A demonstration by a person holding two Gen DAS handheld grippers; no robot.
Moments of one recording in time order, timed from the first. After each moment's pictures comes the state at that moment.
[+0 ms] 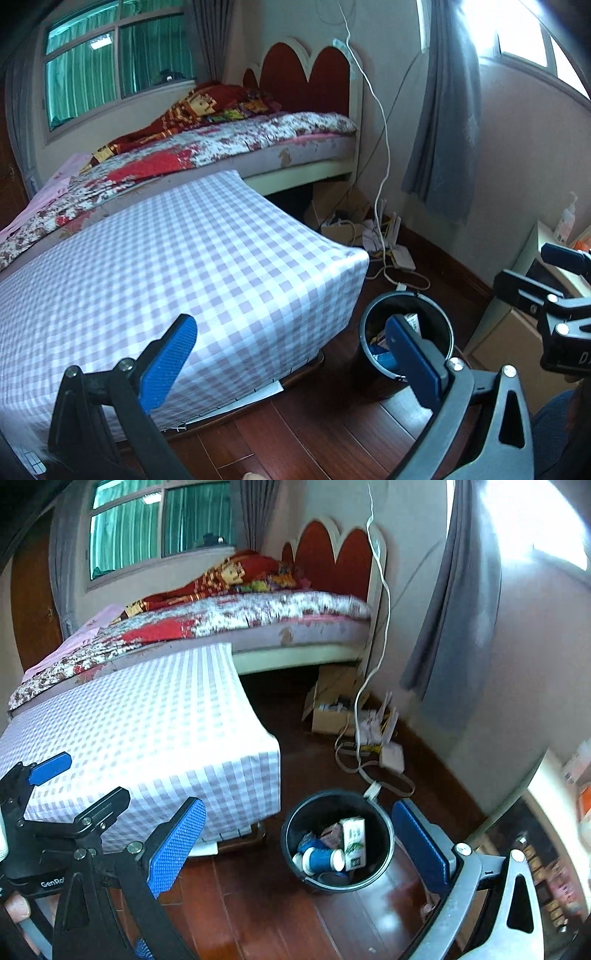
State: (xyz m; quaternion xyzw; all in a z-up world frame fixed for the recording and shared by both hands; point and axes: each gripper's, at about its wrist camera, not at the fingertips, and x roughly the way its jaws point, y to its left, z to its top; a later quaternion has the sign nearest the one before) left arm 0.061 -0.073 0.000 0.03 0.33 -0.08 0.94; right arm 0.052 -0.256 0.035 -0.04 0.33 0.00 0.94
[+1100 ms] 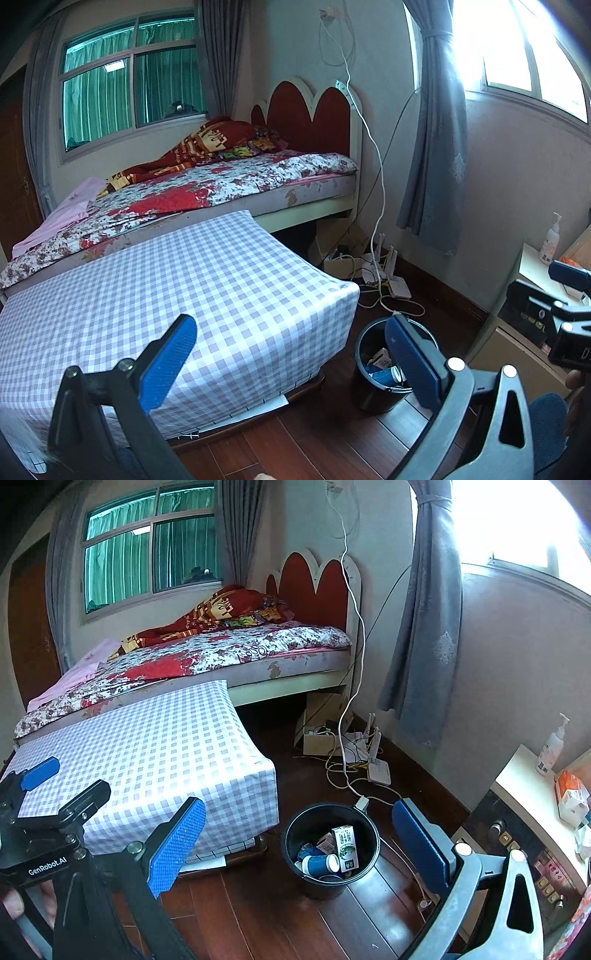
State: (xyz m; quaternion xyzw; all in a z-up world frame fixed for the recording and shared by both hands) left arm 0.003 -0.061 0.049 0.03 0.26 -0.07 0.96; right arm -0.021 -0.264 0.077 0.00 0.29 -0.03 0.96
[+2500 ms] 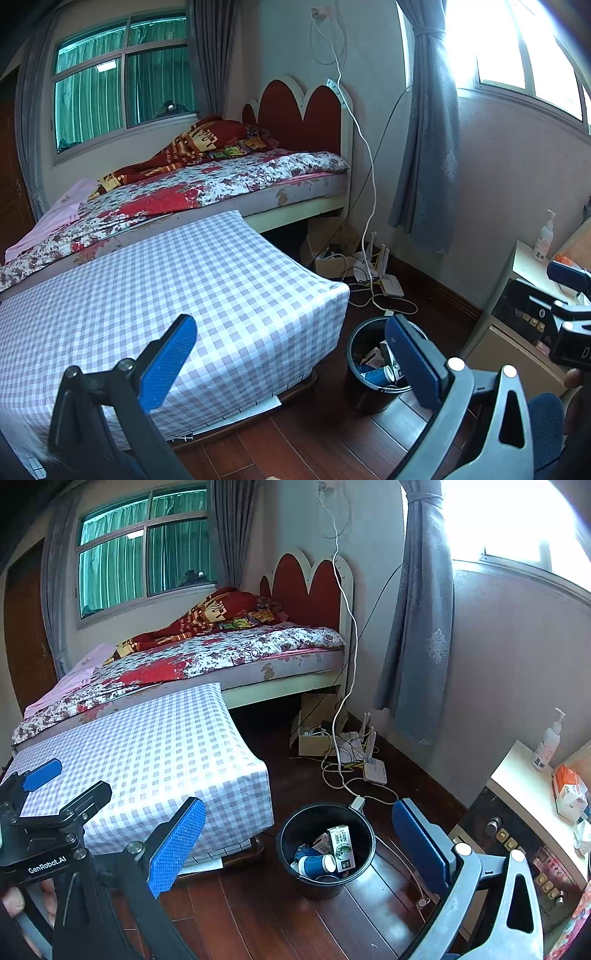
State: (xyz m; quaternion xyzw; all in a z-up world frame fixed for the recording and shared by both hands) left arm 0.008 -0.071 0.052 0.03 0.27 -0.09 0.96; right arm -0.021 -0.277 0.081 0.00 0.29 -0.03 0.96
